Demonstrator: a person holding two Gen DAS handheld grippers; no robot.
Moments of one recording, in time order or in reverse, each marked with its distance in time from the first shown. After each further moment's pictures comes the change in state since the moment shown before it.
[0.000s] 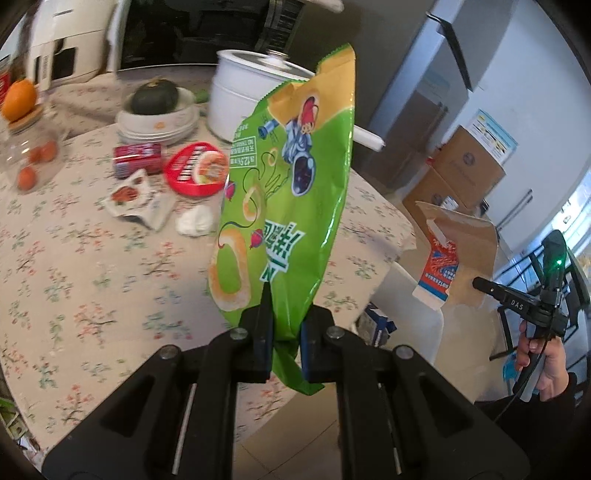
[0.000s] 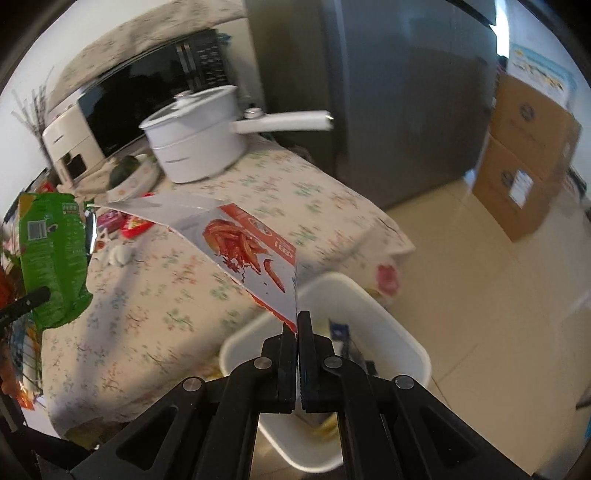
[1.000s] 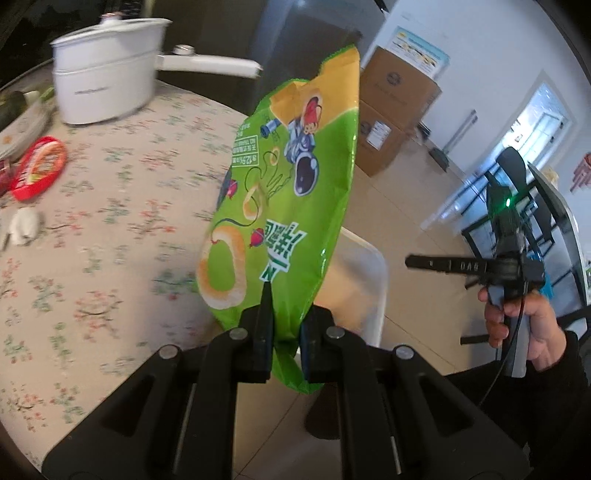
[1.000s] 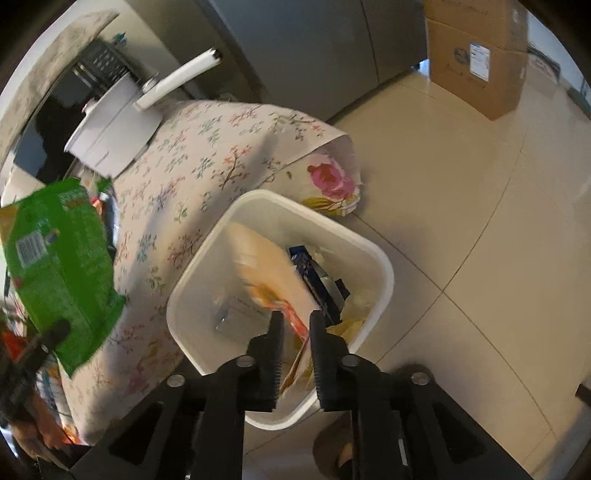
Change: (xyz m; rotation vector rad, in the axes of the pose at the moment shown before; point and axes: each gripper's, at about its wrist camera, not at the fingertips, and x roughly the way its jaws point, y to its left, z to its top) left arm 0.090 -0.141 -0.029 0.241 0.178 -0.200; right arm 0.035 -0.099 -0.052 0.323 0.191 0.043
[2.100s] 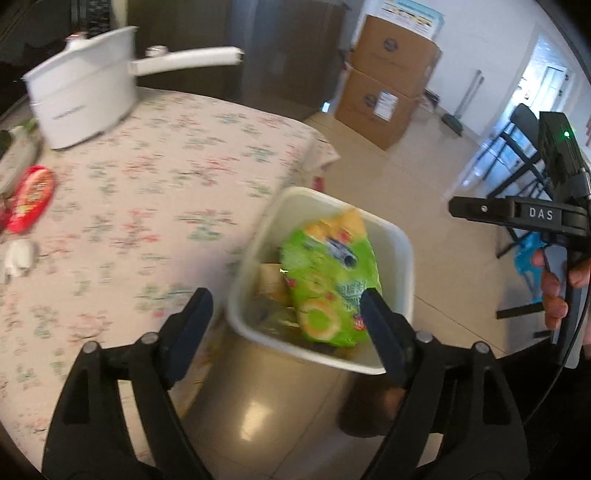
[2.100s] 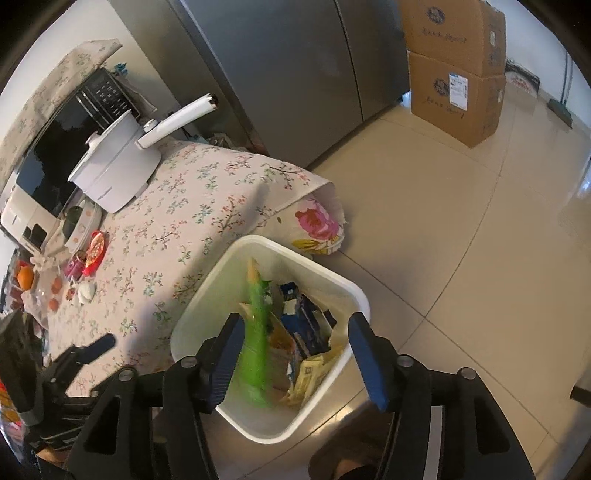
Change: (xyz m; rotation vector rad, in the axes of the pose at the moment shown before) left arm 0.021 -0.016 0.003 0.107 0.037 0.149; right arm -0.032 0.014 0.009 -0.010 -0.123 -0.049
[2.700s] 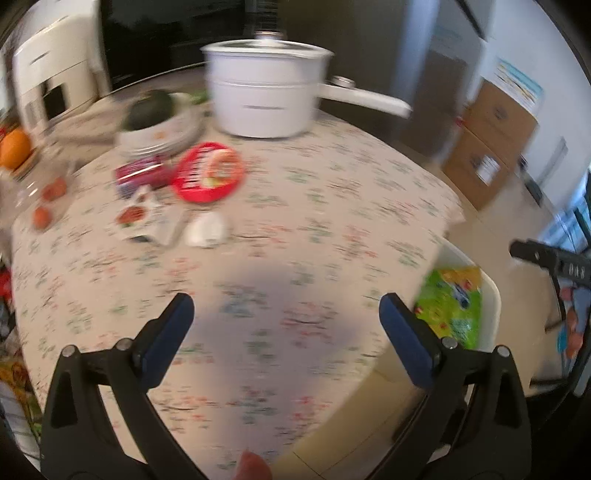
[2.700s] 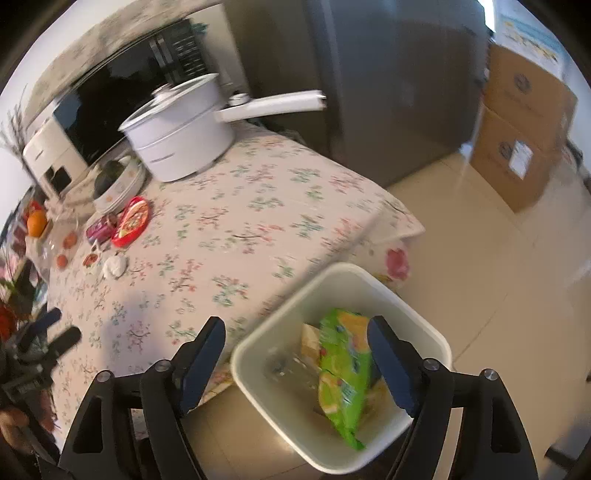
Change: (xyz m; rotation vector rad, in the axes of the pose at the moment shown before) left arm -0.084 0.154 -0.023 -0.281 -0.095 0.284; right arm 0.021 0.144 0.020 -0.278 -0.025 0.008
